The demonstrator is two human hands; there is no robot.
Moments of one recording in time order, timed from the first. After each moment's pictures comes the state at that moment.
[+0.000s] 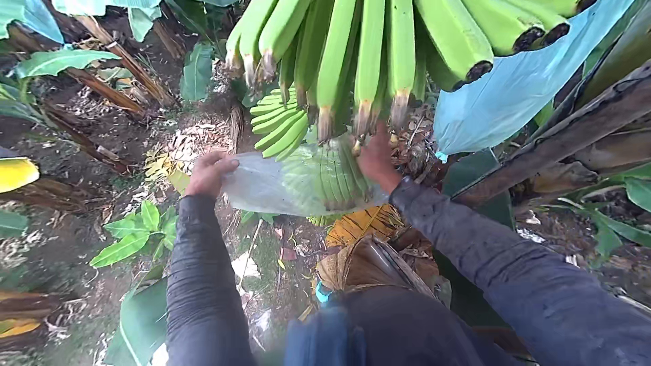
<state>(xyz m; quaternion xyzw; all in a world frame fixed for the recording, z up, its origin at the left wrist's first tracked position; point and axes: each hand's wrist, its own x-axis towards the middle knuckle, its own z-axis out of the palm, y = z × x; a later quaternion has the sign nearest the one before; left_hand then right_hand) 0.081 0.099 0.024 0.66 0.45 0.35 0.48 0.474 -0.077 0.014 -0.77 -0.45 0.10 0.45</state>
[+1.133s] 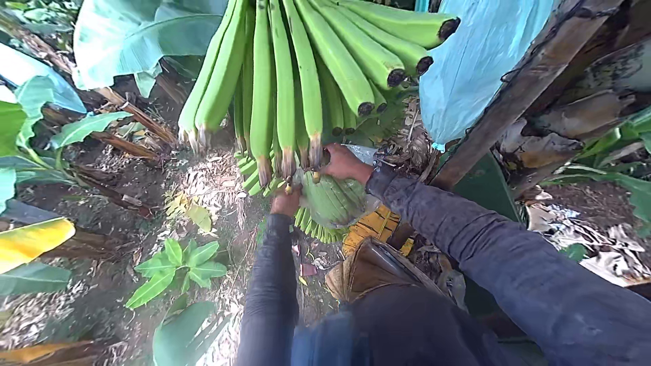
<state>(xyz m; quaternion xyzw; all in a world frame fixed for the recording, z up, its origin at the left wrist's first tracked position) 0.257 0.025 -0.070 0.77 0.47 0.24 0.36 0.491 -0.063 0.032 -0.70 -0.59 0.23 0.33</state>
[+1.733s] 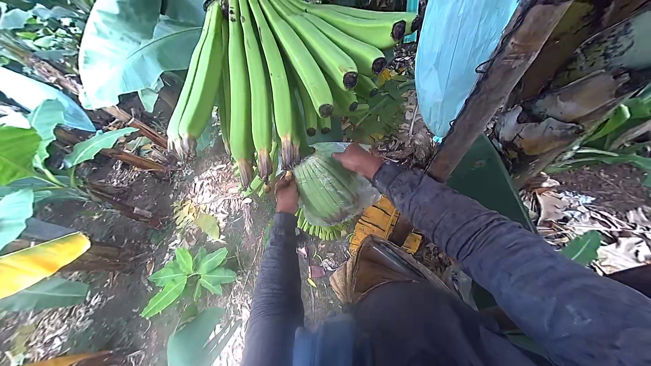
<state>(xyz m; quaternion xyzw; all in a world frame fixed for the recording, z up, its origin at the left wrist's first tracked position) 0.290 0.022 -0.055 0.64 0.41 0.39 0.52 0.520 -0.090 0.032 -0.78 -0.39 0.34 0.35</state>
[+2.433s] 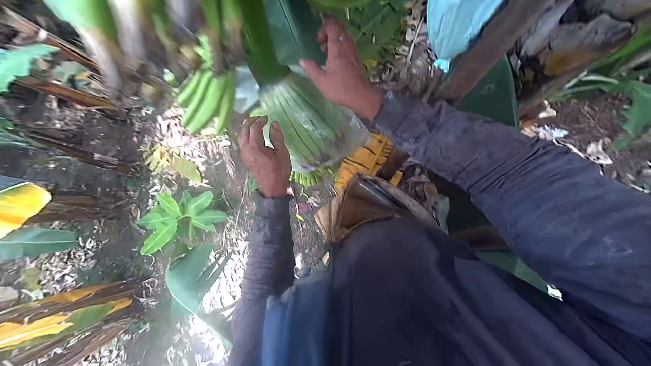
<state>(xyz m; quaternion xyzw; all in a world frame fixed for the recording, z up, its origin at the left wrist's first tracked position) 0.253 -0.092 0.002 0.83 0.40 0.37 0.08 0.491 -0.103 0.044 -0.72 -0.52 0.08 0.45</state>
